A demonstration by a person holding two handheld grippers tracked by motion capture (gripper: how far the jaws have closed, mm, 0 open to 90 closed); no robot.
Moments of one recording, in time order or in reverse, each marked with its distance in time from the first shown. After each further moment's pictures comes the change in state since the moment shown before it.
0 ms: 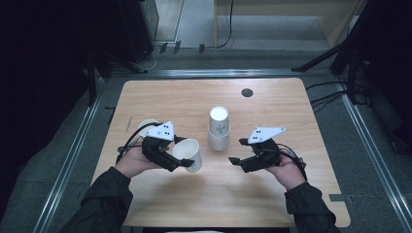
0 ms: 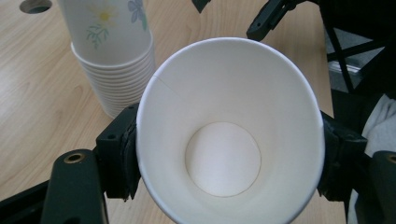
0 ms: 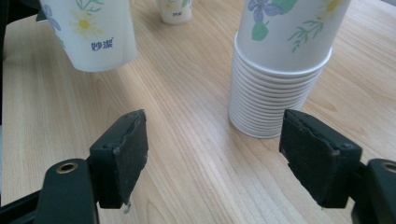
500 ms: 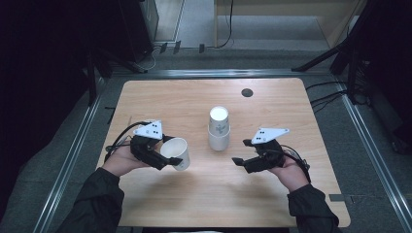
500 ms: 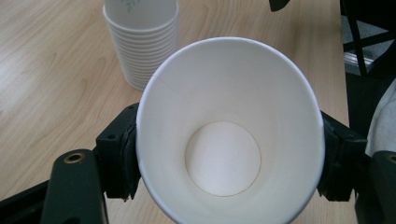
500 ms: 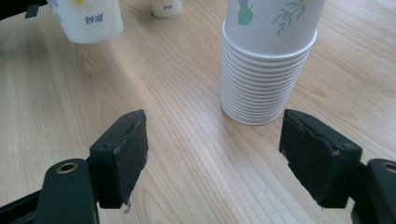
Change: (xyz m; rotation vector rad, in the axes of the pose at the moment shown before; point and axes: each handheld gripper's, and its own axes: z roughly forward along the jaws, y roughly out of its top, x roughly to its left) left arm 0.014 -0.020 -0.022 0.034 0.031 -0.030; right arm -0.002 -0.006 -0.006 0.013 -0.025 0.029
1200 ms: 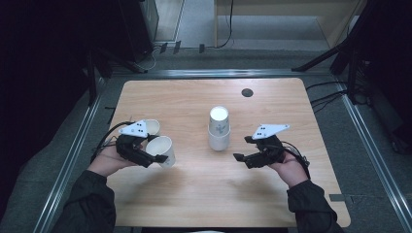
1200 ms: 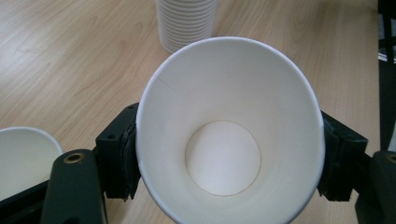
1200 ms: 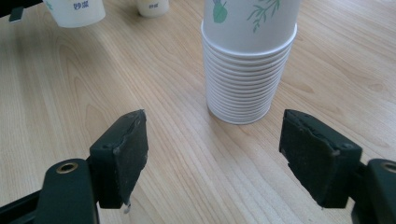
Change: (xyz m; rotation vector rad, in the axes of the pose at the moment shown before) left arm 0.017 -0.031 -0.023 0.029 0.084 -0.053; right arm -0.013 0.001 0.004 0.008 -0.013 0.022
